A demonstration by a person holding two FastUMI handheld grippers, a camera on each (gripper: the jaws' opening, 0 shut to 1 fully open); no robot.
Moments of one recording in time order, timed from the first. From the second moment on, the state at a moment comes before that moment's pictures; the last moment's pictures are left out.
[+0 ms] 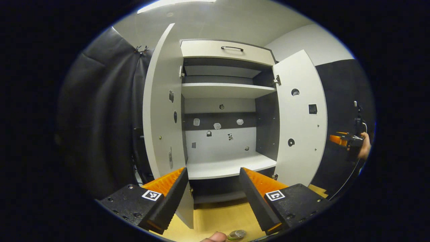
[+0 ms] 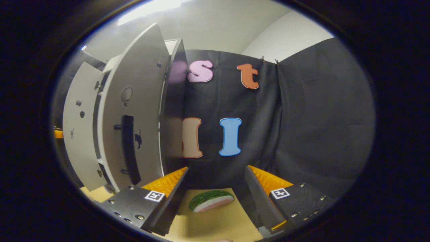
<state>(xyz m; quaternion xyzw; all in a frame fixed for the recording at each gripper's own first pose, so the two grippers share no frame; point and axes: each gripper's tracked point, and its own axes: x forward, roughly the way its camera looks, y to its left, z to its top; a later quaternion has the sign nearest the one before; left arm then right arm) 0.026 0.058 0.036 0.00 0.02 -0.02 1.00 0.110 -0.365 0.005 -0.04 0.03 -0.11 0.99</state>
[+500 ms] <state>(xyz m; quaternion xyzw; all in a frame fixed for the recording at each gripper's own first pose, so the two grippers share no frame) 0.003 0.056 0.039 -0.04 -0.01 -0.01 1.00 0.143 -0.264 0.012 0.01 0.05 -0.05 1.00</state>
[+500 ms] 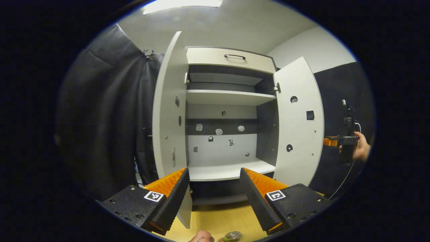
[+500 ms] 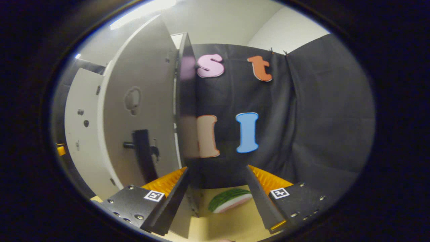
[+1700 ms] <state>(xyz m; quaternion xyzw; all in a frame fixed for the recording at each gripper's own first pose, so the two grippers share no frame) -0.044 0.078 0.017 -0.07 0.02 -0.03 1.00 0.141 -0.215 0.008 0.00 0.05 -0.06 1.00</state>
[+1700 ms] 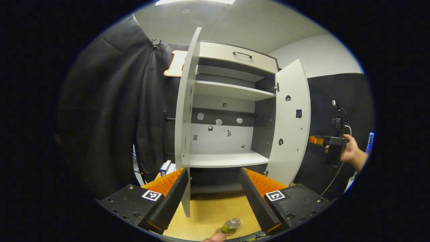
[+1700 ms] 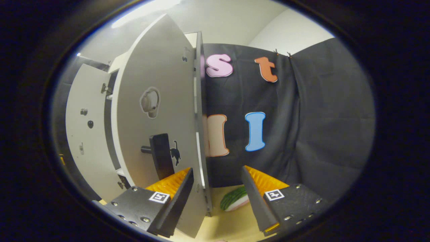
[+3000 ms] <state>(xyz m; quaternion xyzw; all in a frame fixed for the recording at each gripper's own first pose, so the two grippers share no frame) -0.031 0.179 -0.015 -0.06 0.05 0.04 1.00 0.199 -0.123 -0.008 0.05 0.04 -0.02 1.00</state>
